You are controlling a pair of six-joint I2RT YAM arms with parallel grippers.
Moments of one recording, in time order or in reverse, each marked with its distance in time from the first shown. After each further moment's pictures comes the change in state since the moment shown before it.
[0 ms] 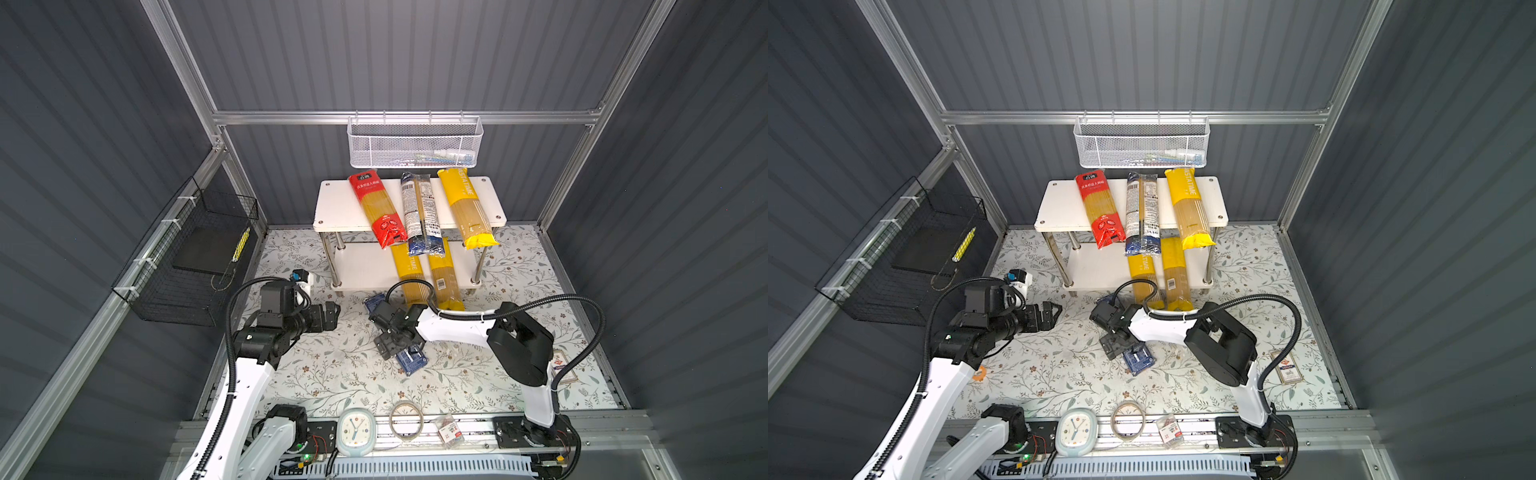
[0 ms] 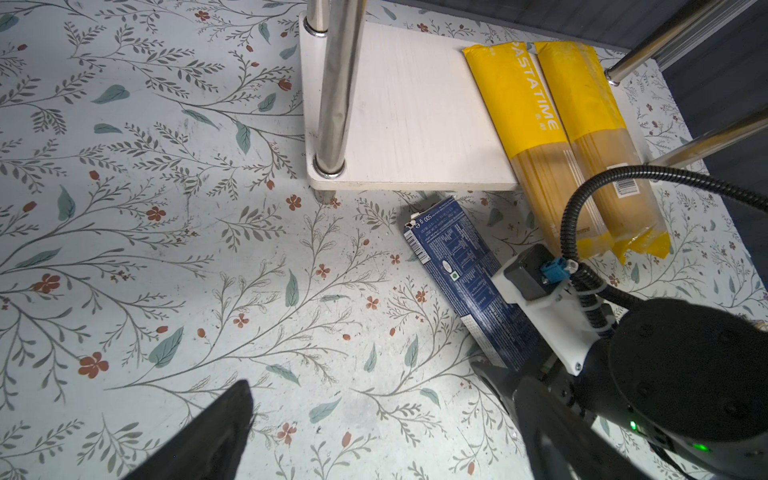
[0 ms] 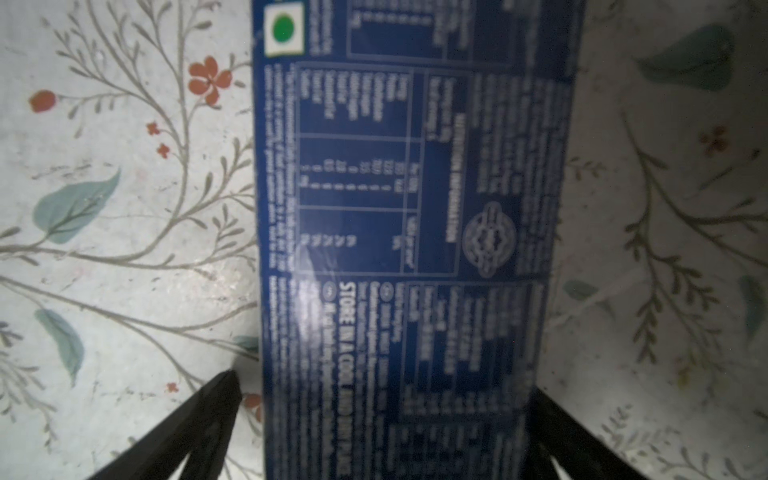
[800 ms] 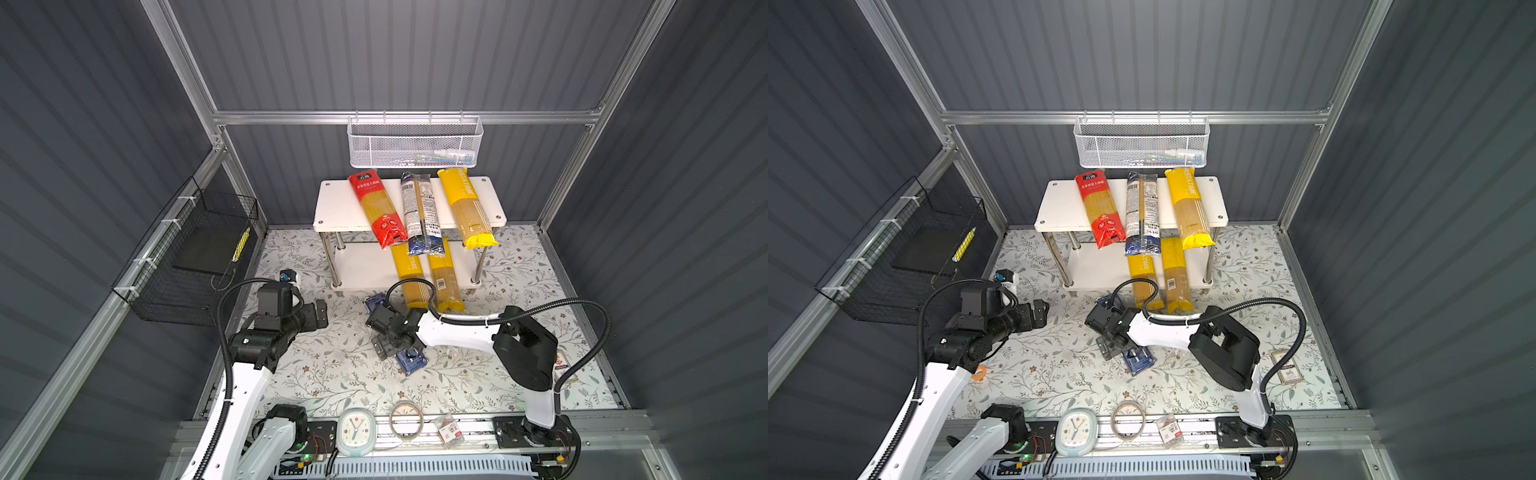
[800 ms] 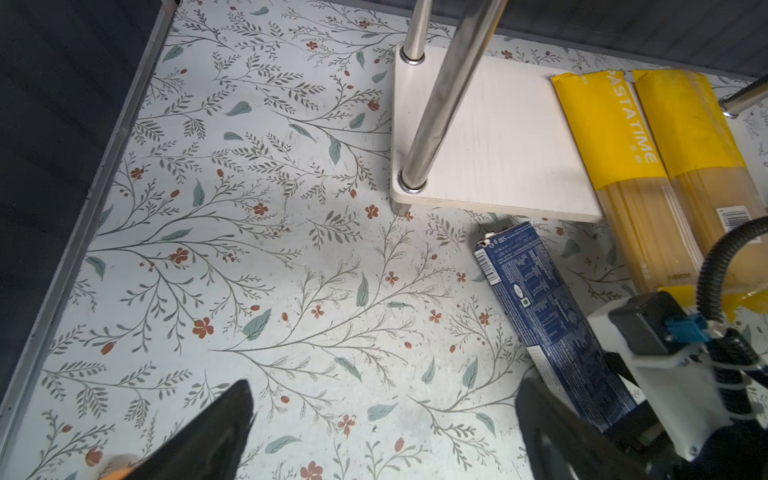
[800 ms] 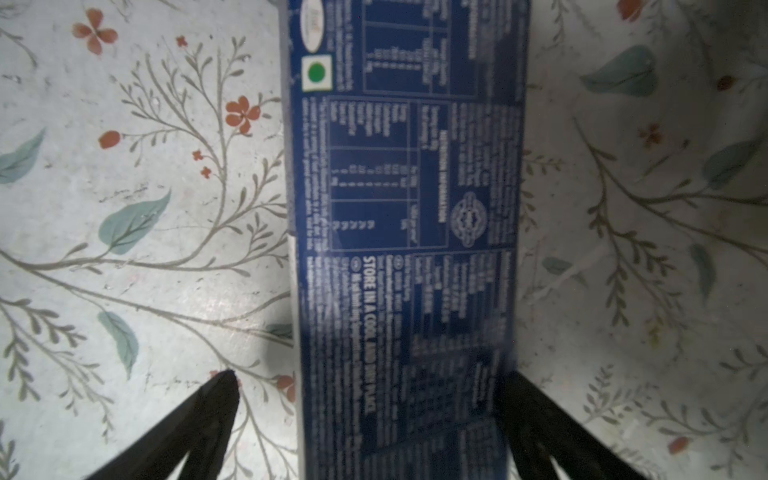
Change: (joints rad) left arm 0.000 -0.029 0.013 -0.030 -0.208 -0.032; right arm 0.039 -0.036 0.002 -0.012 0.084 0.085
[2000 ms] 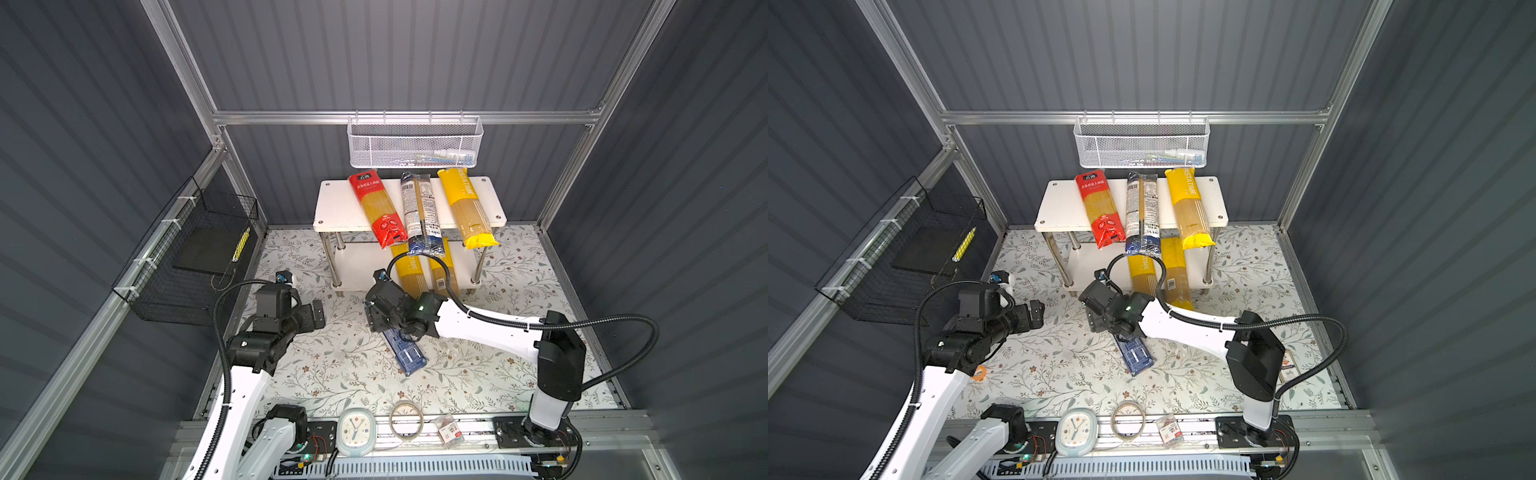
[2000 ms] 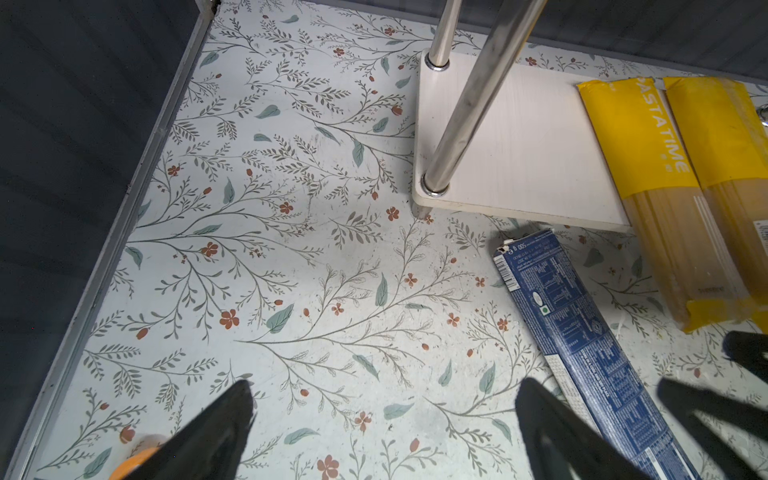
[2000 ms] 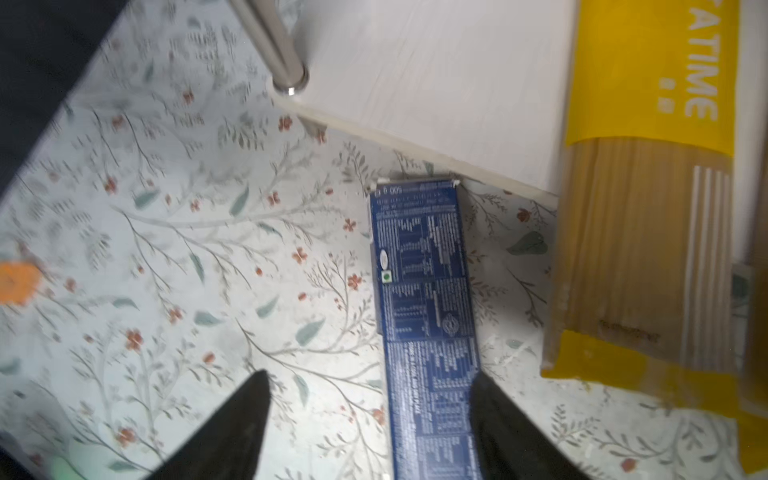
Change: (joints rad) left arm 0.000 -0.020 0.002 -0.019 -0.070 -0.010; right arm 0.013 -0.156 0.099 0.046 0.032 0.049
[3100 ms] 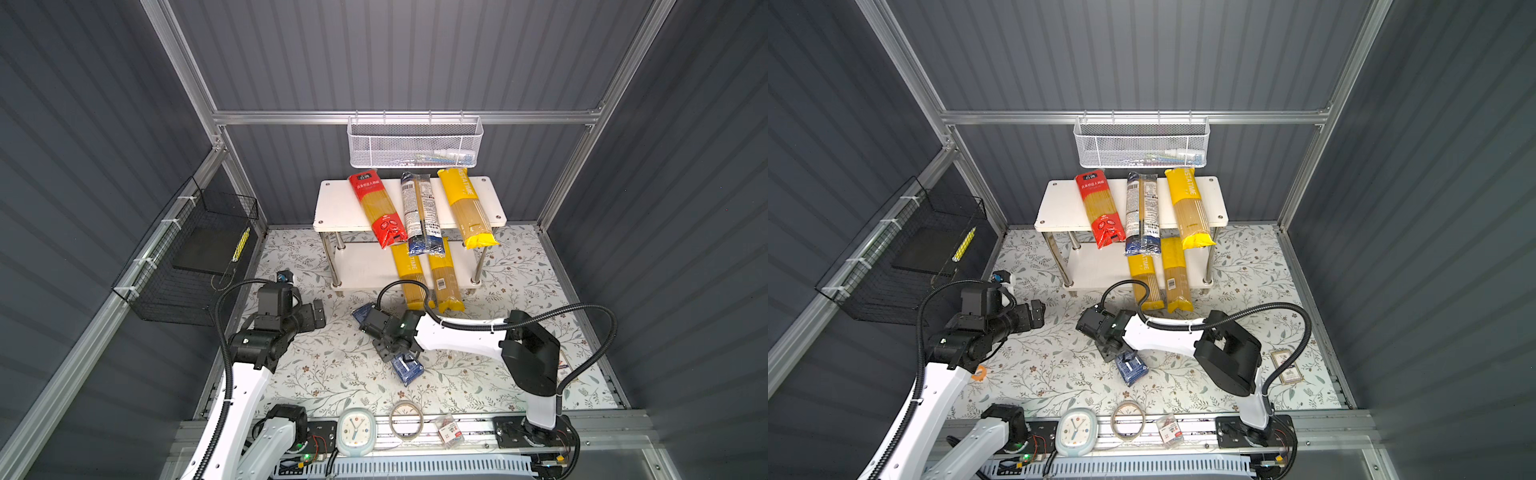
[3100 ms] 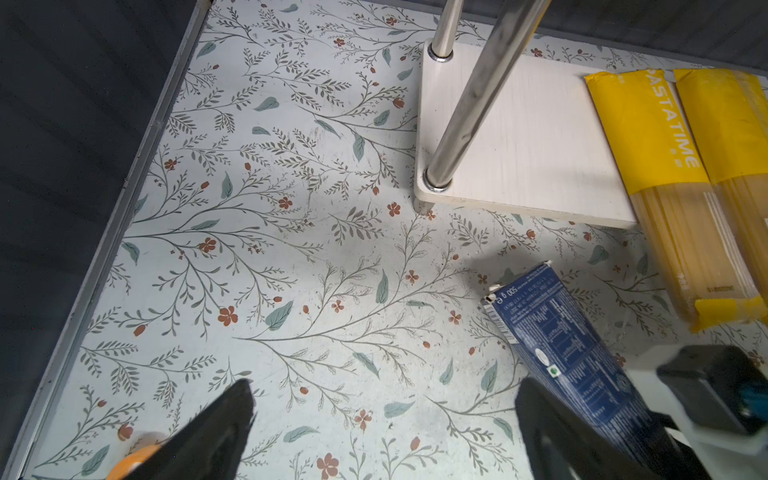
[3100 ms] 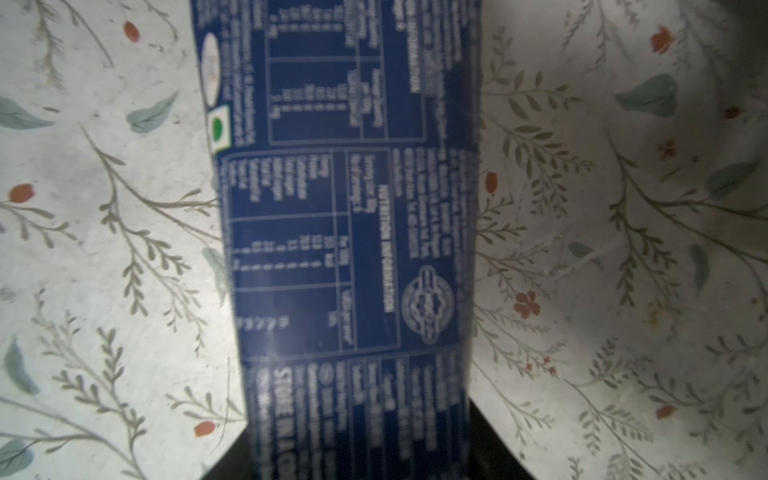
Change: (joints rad) left arm 0.000 0.020 0.000 0.000 0.000 -0.003; right arm 0.060 0.105 -0.039 -0.134 -0.050 -0.070
